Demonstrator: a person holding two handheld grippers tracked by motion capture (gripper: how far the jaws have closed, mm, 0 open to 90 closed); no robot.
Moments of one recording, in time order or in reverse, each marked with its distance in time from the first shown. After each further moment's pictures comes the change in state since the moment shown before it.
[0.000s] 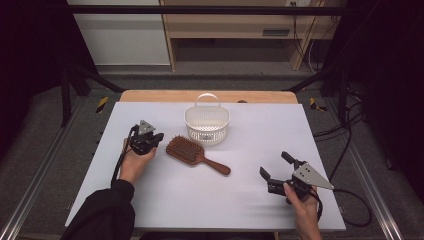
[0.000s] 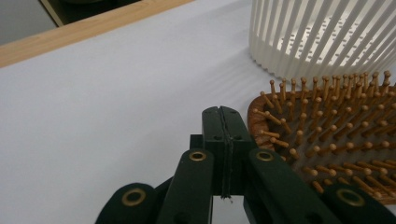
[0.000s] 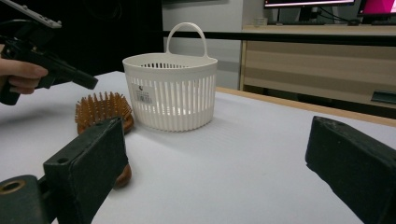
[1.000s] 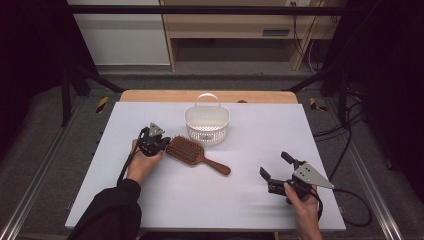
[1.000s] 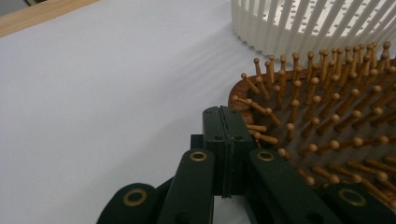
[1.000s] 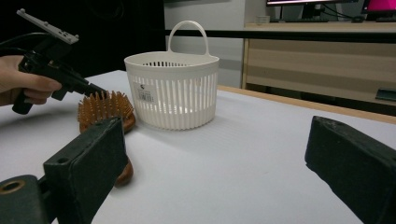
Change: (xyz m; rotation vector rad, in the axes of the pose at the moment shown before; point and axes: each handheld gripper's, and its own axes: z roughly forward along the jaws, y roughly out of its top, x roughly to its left) left arm -0.012 -0.004 0.023 0.063 -0.027 0.042; right arm -0.001 0.000 0.000 0.010 0.011 0.010
